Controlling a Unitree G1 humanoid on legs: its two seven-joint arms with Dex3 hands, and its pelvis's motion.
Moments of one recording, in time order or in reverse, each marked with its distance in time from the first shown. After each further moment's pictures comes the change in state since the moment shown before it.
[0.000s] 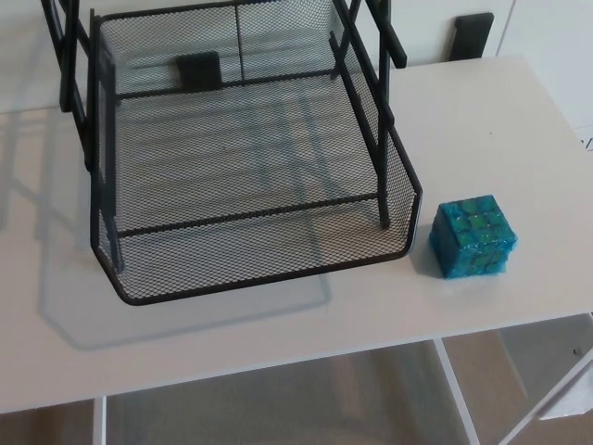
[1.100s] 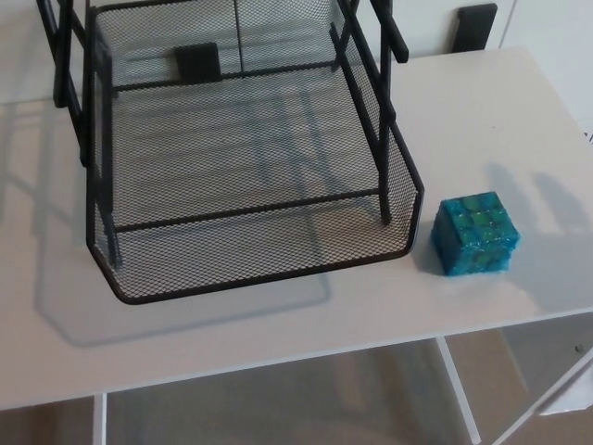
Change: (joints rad) left_arm -0.013 -0.025 0.387 0.331 -0.158 -0.002 -0.029; right_arm -0.972 -0.153 0.212 -0.709 -0.048 0.469 0.076
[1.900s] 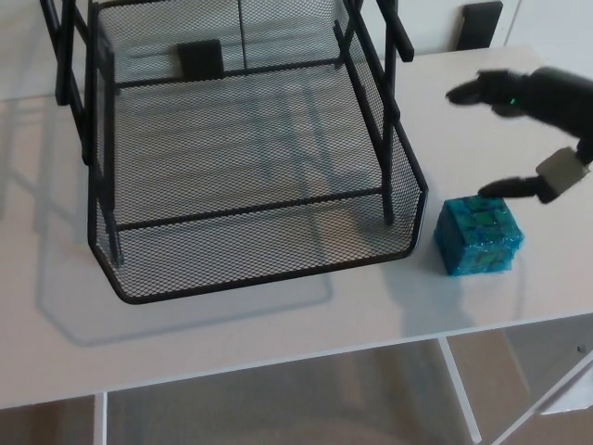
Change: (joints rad) left_arm -0.035 -0.025 0.060 0.101 -0.075 -0.016 -0.045; right_arm -0.289 0.024 0.674 -0.063 -0.296 0.261 0.321
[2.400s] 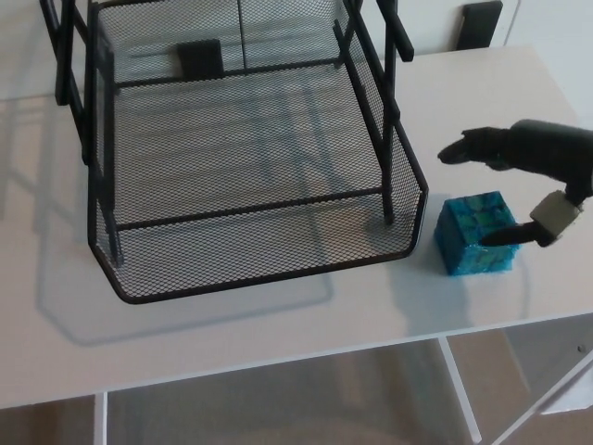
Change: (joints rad) left_arm -0.009 -0.001 -0.024 0.010 -0.012 0.000 -0.002; right_arm 0.073 -0.018 0.011 -0.070 -0.083 0.018 0.089
